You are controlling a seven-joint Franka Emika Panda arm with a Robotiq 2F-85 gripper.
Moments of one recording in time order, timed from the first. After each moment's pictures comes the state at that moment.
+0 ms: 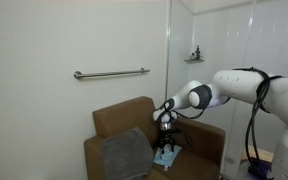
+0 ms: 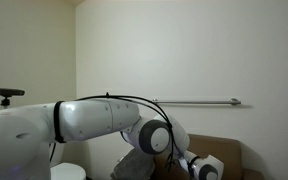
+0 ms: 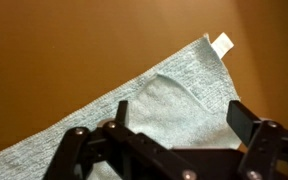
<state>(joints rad) -0.41 1.50 -0.03 -0.91 0.17 1.95 -0.18</state>
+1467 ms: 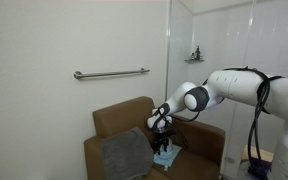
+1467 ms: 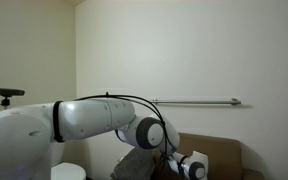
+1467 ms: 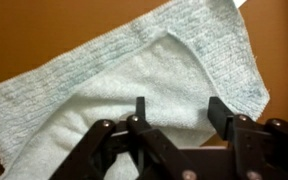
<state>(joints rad) -0.30 1.50 -0.07 -0.96 0.08 2.20 -0.09</state>
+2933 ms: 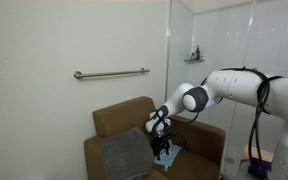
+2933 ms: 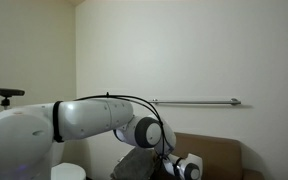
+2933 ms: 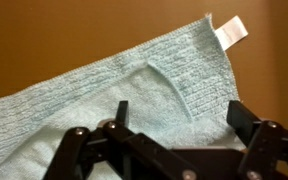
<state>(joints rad) -0.26 1.50 -0.07 -1.00 0.05 2.14 -0.12</state>
